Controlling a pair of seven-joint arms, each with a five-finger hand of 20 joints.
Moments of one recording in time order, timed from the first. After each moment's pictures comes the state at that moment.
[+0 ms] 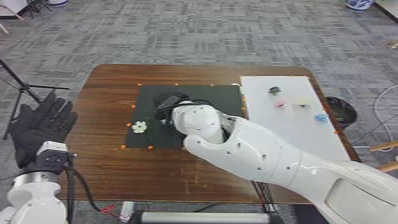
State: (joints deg) left arm 125.8 -61.1 -102.4 -121.8 17.2 16.8 21.9; right arm -42.1 -75.8 18.0 -85.0 -122.4 -19.7 31.3
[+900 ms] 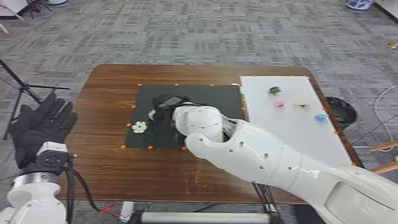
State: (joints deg) left arm 126.0 -61.1 -102.5 -121.8 17.2 16.6 21.7; right arm -43.9 -75.7 20.0 -85.2 -116.3 -16.4 31.1
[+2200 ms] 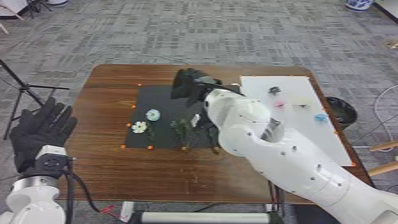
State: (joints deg) left arm 126.9 -63.1 -103.5 -121.8 18.0 16.3 20.2; right arm -55.3 -64.5 38.5 -104.6 -113.0 -11.0 33.8
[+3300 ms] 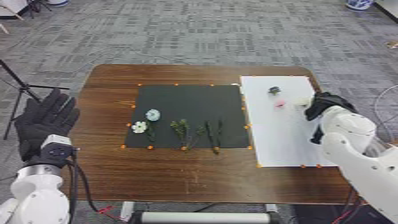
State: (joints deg) left arm 122.8 -60.2 -101.3 -121.2 18.6 19.3 19.8; right arm -78.7 -41.9 67.1 -101.7 -120.7 -18.8 48.3
